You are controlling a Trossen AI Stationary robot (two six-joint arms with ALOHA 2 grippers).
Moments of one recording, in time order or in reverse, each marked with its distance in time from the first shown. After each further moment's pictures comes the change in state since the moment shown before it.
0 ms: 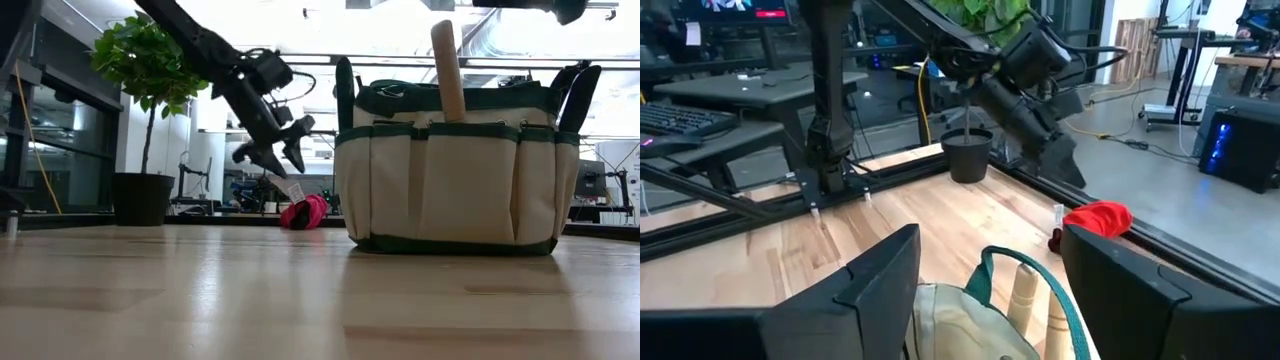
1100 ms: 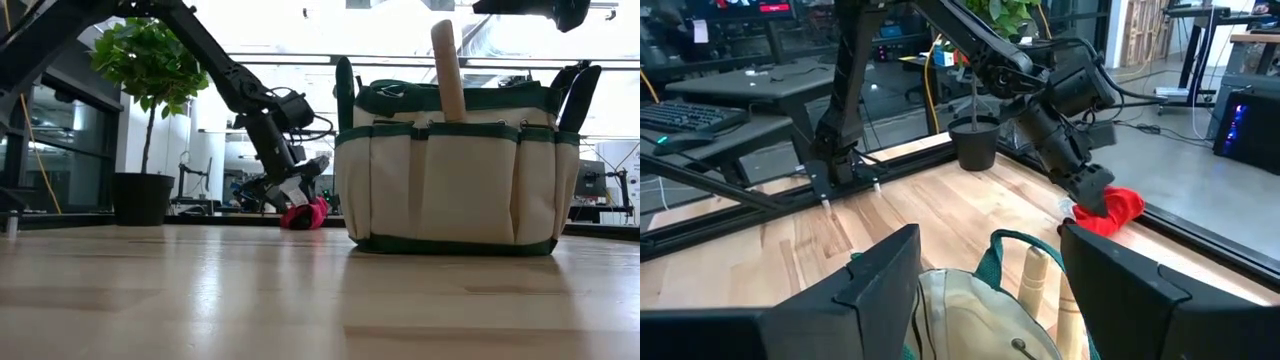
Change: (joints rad) left arm 0.022 0.270 0.174 -0.096 0.031 -0.080; right arm 0.000 0.000 0.000 -0.060 -0.032 0.096
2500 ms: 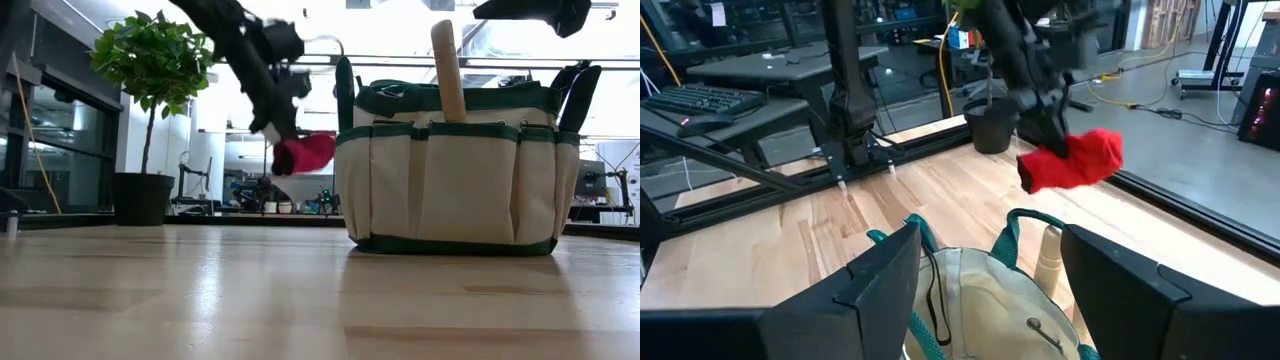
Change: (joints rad) left arm -0.119 -0.307 -0.005 -0.331 0.196 0.508; right arm 0.000 0.000 0.000 -0.048 -0.058 0.052
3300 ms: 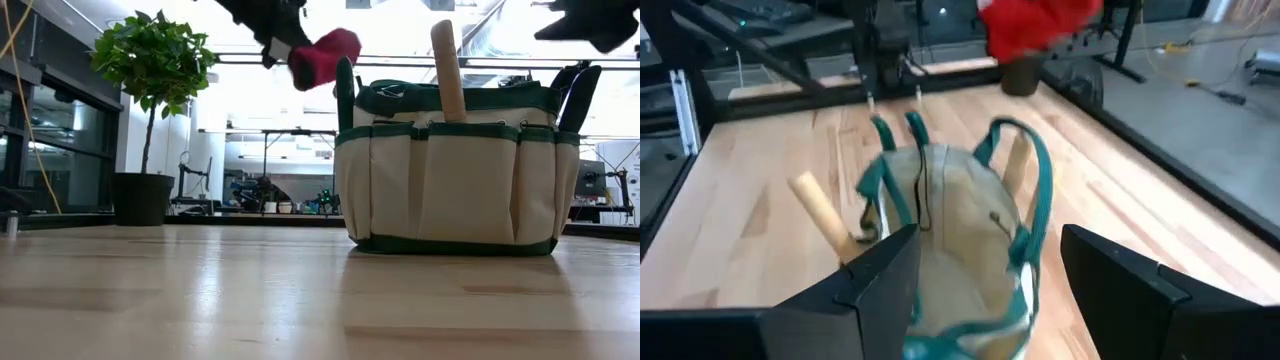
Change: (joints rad) left arm -0.201 -0.251 0.002 0.105 0.032 0.018; right arm 0.209 -0.289 -0.045 -0.576 -0.022 0.205
